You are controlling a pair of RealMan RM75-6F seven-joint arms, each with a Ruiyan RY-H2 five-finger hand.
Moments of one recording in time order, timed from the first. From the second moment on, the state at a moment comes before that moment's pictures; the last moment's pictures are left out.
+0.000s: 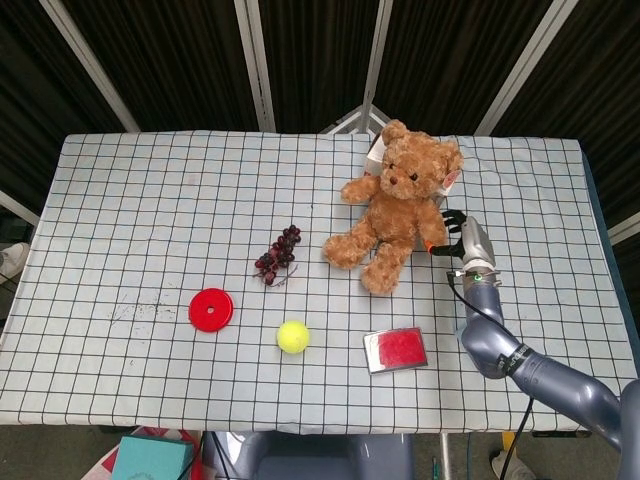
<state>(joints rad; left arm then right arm) -0.06 -0.86 -0.08 -1.73 1.30 1.40 -0.03 0.84 -1.49 0.43 -1.29 -0.17 0.86 -0.15</state>
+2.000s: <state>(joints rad) -0.07 -0.86 -0.08 -1.74 1.28 1.39 -0.01 0.83 -1.52 0.50 -1.29 -0.17 0.89 -0.21</state>
